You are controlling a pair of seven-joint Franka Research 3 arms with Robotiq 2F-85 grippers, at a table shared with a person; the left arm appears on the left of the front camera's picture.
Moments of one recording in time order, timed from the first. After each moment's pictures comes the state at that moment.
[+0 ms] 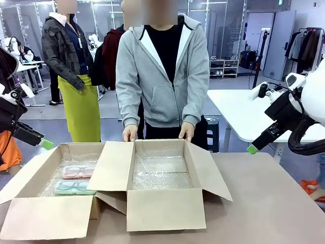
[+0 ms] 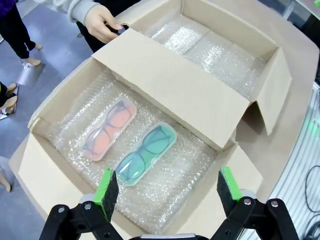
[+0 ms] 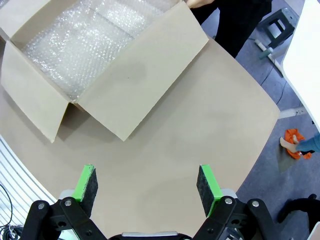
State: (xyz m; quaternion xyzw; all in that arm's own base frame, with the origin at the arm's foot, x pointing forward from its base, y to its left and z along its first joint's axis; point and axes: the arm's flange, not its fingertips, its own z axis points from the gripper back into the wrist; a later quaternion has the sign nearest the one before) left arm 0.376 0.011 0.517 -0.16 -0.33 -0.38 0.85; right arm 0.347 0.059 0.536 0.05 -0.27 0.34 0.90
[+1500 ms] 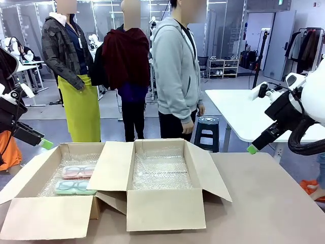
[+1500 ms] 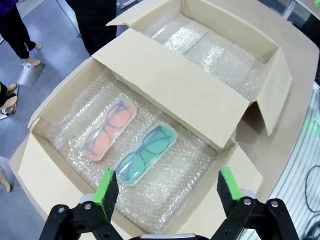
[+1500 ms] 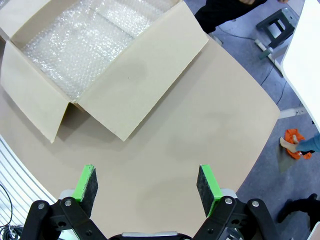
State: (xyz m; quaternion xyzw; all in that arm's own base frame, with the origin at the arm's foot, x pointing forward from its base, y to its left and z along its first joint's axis) left arm 0.376 0.011 0.518 -0.16 -0.33 -0.38 0.85; right arm 0.347 0.059 0.536 0.05 -0.27 0.34 0.90
